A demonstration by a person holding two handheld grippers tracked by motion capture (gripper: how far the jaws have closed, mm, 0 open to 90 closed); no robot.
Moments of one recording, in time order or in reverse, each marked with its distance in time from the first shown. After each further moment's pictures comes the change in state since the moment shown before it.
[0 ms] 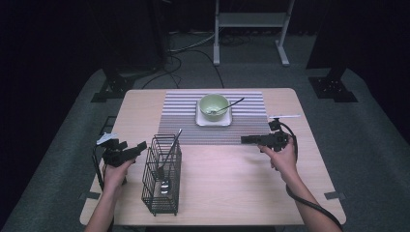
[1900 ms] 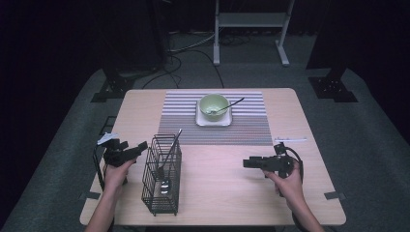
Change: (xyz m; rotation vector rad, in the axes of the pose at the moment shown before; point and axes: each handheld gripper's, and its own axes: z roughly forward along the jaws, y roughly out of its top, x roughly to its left) left arm -0.002 0.000 0.001 -0.002 -0.010 -0.001; right arm 0.019 -0.069 -0.017 -0.016 0.123 -0.009
